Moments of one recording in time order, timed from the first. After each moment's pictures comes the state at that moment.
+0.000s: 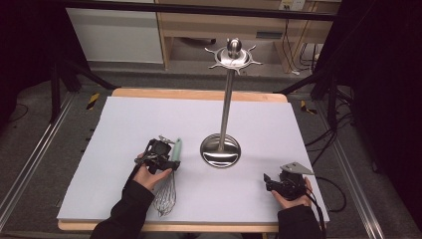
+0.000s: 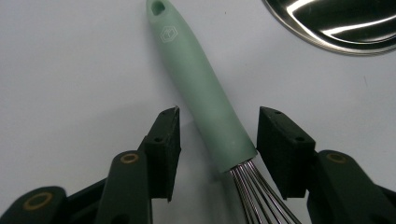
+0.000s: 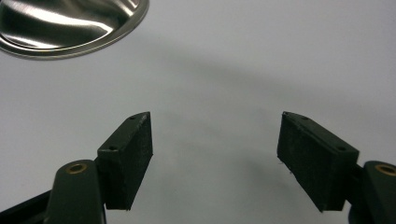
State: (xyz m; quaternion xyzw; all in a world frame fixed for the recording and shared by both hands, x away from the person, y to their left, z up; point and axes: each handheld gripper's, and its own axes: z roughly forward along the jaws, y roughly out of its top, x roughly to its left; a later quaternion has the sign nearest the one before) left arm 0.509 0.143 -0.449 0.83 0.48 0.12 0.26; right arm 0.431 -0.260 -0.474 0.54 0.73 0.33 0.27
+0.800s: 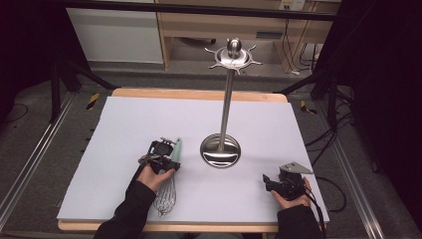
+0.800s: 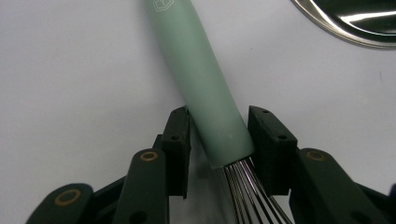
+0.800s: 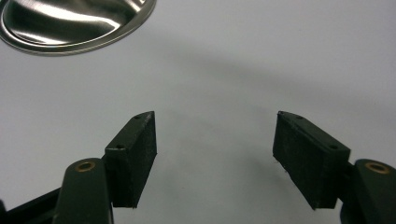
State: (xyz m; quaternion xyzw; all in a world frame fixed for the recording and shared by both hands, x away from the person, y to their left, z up) left arm 0.513 0.137 -0.455 0.82 0.51 0.09 0.24; right arm 0.432 -0.259 -0.475 0.54 0.73 0.34 0.25
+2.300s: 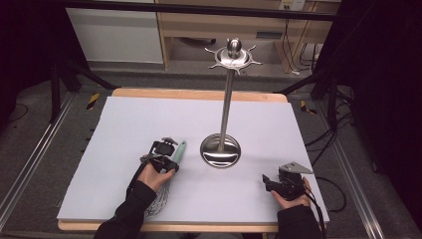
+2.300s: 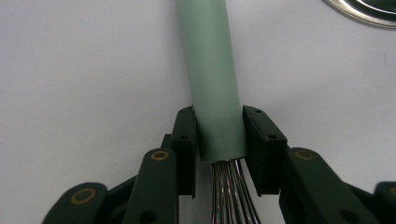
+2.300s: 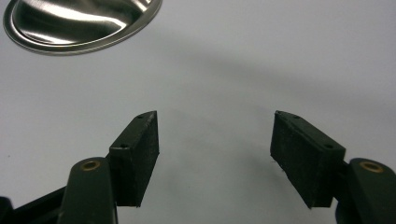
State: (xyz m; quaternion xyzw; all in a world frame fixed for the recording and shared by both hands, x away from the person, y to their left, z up) left arm 0.512 0.129 -0.449 0.82 0.53 0.07 0.19; right arm 0.432 -0.259 -0.475 0.53 0.74 0.34 0.24
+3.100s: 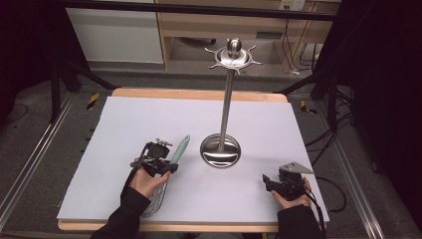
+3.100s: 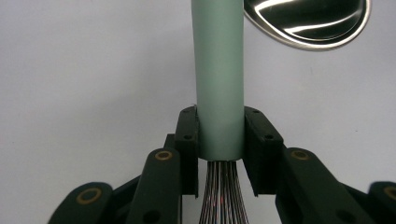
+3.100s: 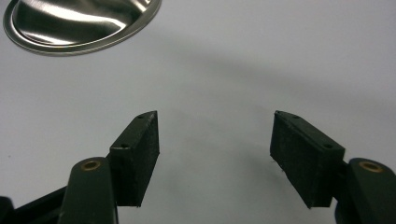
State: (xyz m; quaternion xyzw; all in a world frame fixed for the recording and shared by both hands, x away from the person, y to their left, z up) left arm 0.482 0.144 -0.422 0.81 0.50 0.09 0.28; right arm 0.432 -0.260 -0.475 0.53 0.74 0.34 0.24
